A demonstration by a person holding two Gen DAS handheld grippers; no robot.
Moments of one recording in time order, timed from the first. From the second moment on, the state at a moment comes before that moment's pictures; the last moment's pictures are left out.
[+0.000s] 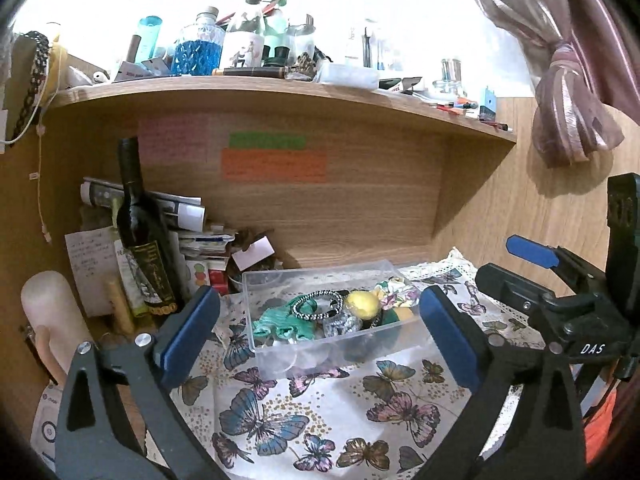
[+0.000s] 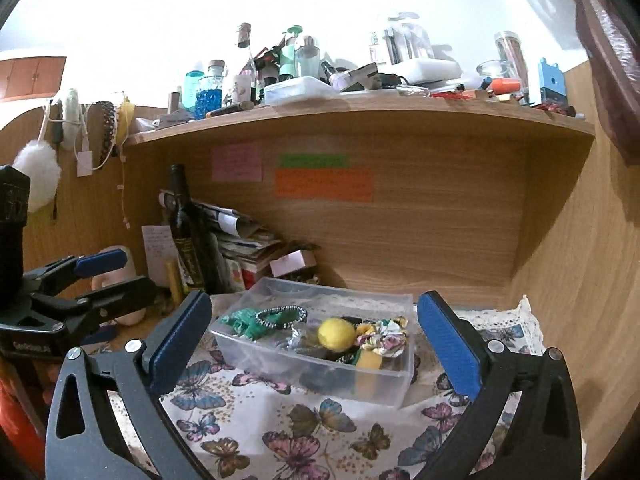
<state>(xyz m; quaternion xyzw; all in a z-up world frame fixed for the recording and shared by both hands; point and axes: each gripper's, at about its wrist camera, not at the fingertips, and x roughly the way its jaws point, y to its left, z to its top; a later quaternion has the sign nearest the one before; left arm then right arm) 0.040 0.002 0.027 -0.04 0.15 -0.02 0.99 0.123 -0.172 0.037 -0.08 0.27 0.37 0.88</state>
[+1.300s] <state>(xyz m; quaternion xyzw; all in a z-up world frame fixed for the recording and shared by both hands) 0.032 -0.011 0.018 -0.02 0.15 -0.02 0.99 0.111 -0.182 0.032 -0.06 0.29 0.37 0.88</state>
